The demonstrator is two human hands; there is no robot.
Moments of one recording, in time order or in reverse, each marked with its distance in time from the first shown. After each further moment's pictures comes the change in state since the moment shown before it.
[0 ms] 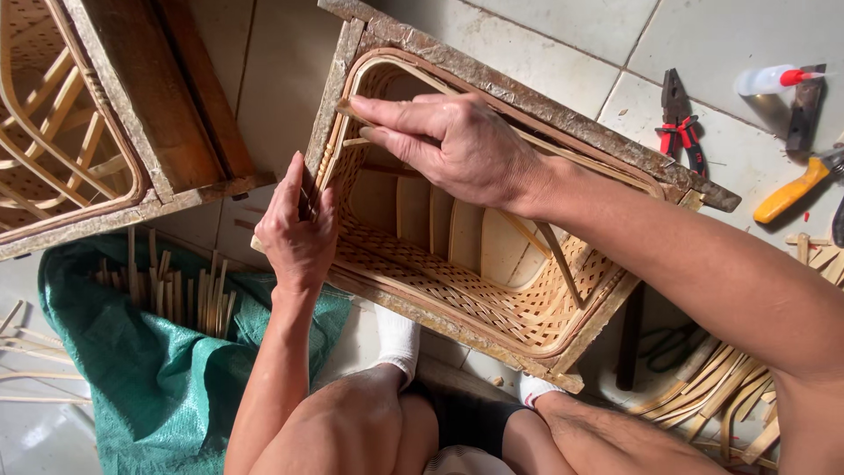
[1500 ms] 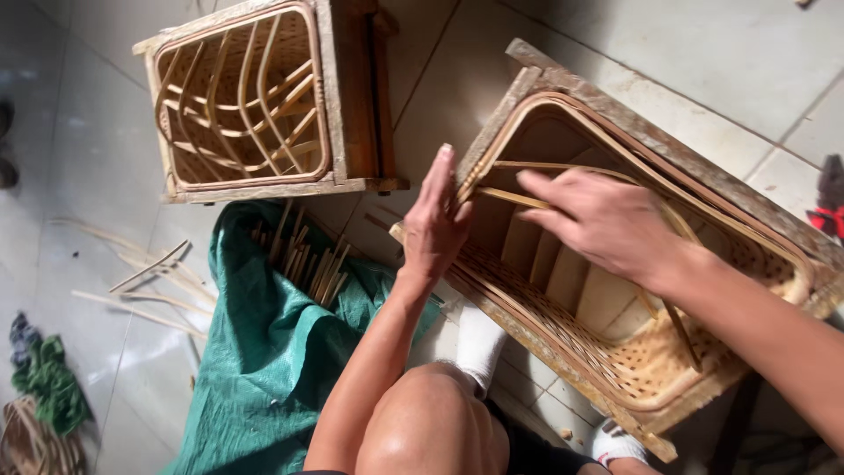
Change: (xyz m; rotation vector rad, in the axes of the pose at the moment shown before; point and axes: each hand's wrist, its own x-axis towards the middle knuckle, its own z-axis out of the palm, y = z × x) left_hand 0.014 0.010 -0.012 -0.107 0.091 0.033; right_hand -0.020 -0.027 0.015 -0.501 -0.231 0.178
